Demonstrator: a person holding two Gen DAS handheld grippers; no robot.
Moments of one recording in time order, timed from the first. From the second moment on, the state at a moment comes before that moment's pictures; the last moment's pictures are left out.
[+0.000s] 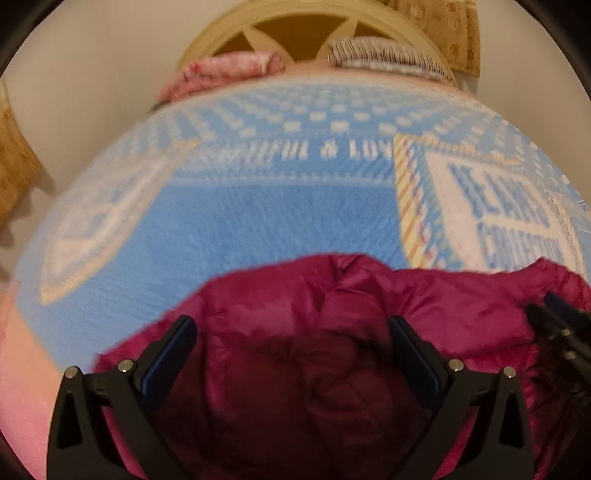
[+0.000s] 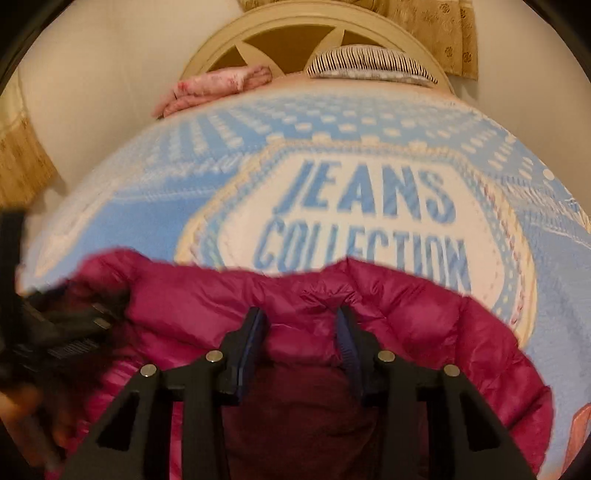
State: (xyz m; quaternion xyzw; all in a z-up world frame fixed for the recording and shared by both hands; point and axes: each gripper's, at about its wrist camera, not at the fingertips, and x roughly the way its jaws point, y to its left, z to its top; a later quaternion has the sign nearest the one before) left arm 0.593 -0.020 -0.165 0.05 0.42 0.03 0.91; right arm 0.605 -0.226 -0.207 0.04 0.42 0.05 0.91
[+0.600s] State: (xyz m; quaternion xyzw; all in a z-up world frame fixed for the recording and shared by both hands) left arm 0.605 -0.051 -0.179 -0.01 0.46 -0.07 0.89; right arm 0.600 -0.239 -0.213 0.08 0.40 0.07 0.91
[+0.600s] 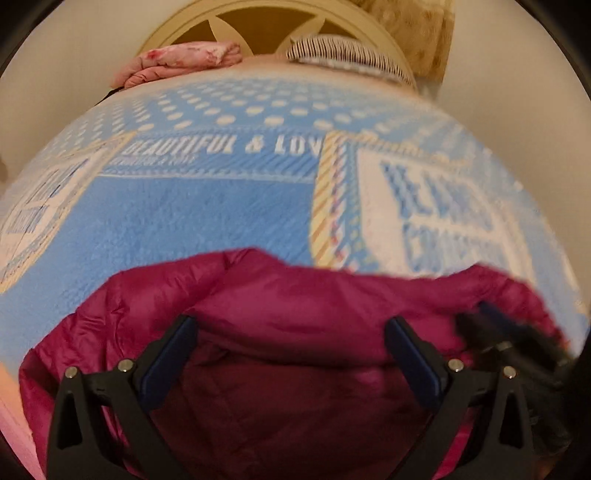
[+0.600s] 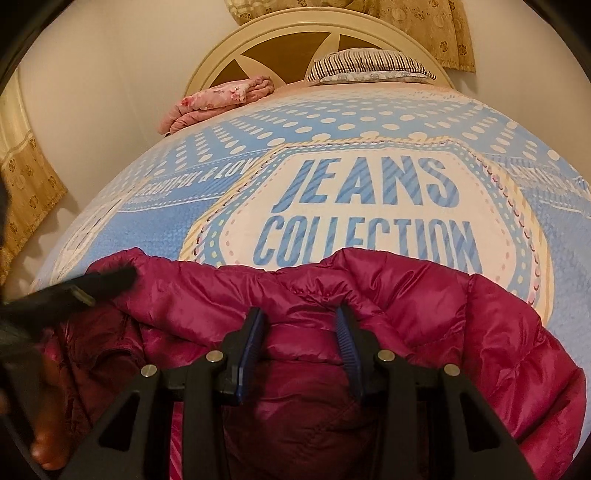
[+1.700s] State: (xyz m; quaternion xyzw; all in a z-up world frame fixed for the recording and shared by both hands) left arm 0.606 -0.065 -0.195 0.04 0.45 -0.04 0.89; right arm 0.605 -0.225 -0.216 0.04 0.42 0.05 0.91
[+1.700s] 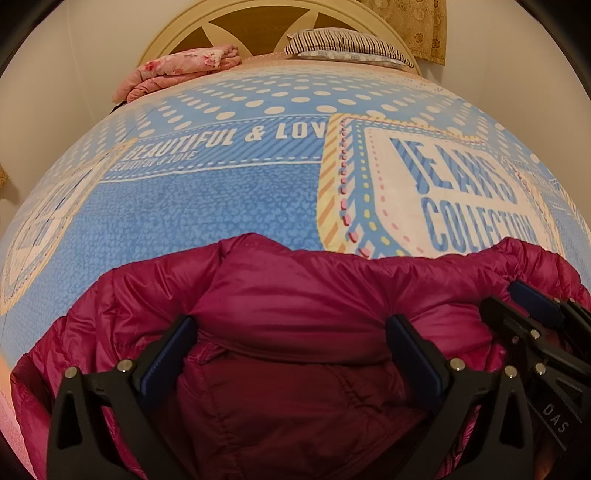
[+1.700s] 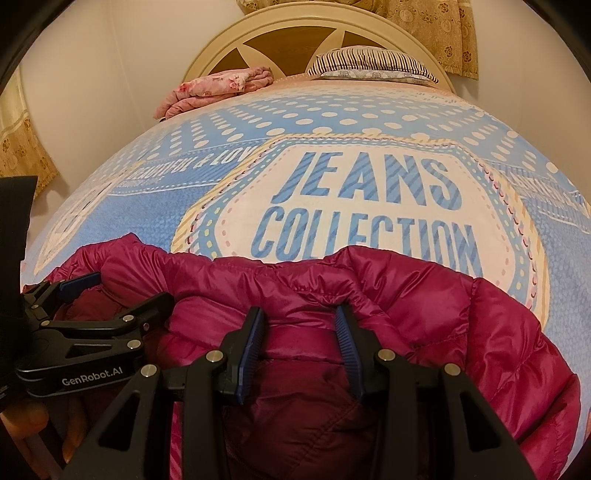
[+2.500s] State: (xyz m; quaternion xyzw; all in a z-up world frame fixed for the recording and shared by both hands) left arm 0.606 -0.066 -0.195 0.04 0.44 -0.04 0.89; right arm 0.606 -0.224 -0.217 0.03 0.42 0.05 0.91
